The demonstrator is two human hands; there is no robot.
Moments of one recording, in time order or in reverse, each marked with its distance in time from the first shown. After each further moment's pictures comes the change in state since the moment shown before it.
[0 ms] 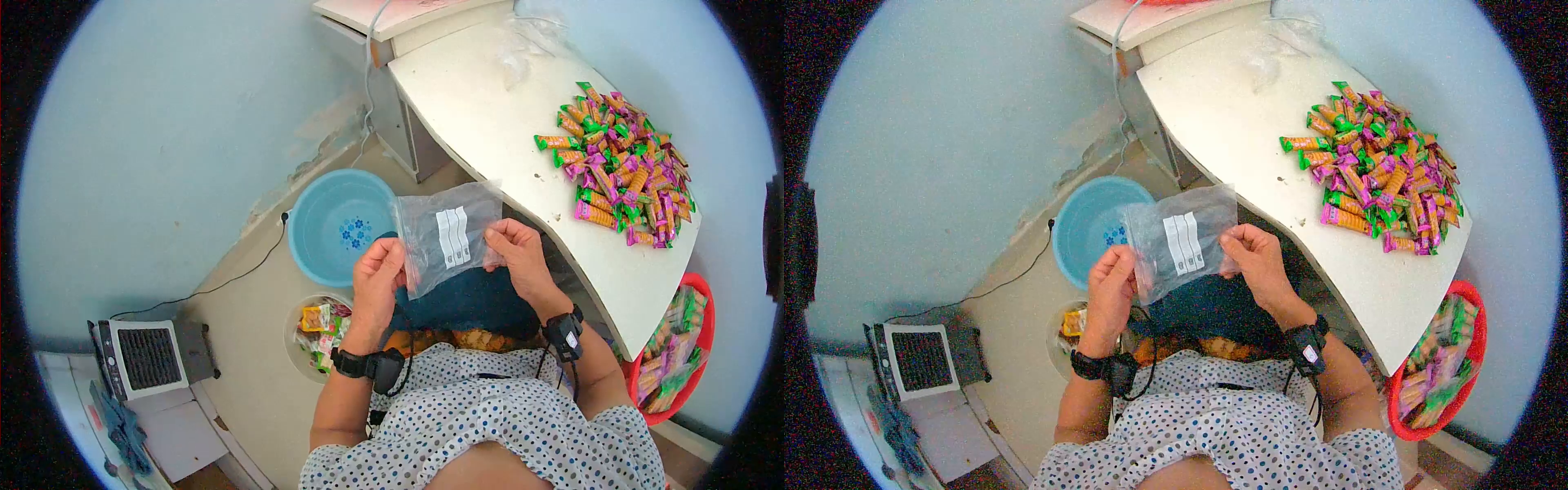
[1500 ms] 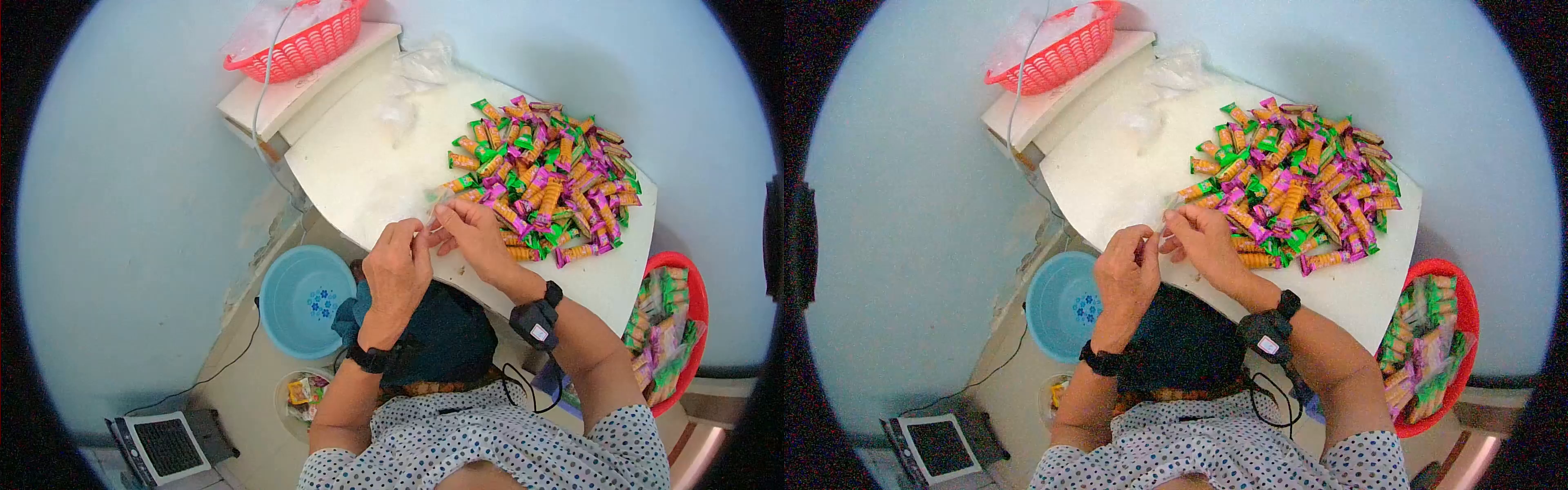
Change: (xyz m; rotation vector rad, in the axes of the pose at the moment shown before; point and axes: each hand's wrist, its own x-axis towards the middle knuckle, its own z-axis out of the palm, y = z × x) left_hand 0.100 -0.014 0.190 1.127 -0.040 0.927; right_hand 0.055 -0.090 -0.073 -0.067 0.097 -0.187
